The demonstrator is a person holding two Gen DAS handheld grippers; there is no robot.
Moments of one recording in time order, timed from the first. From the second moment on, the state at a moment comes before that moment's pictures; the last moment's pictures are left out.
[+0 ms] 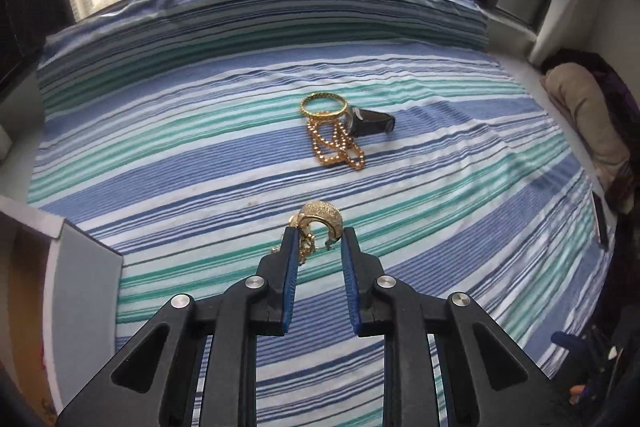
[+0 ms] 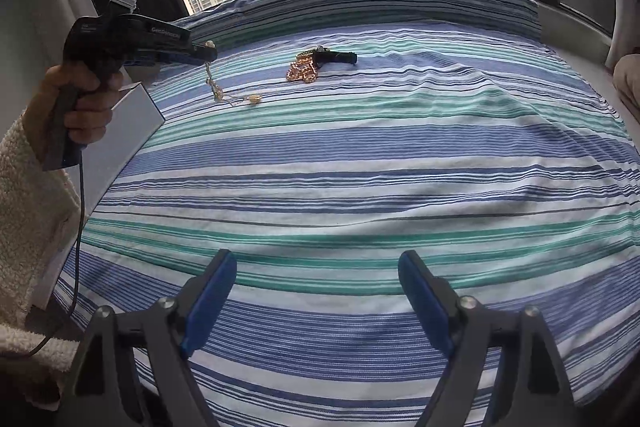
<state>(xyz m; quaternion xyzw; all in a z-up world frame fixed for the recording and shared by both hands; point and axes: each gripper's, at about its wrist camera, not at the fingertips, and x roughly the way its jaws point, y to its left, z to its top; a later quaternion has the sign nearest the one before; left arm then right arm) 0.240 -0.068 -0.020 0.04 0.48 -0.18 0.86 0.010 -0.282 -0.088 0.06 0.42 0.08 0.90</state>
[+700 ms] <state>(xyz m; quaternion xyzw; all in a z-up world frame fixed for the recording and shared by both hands) 0.166 -0.026 -0.089 0.07 0.54 -0.13 0.83 -0.009 -0.254 -0.074 0.04 0.41 0.10 0.90</state>
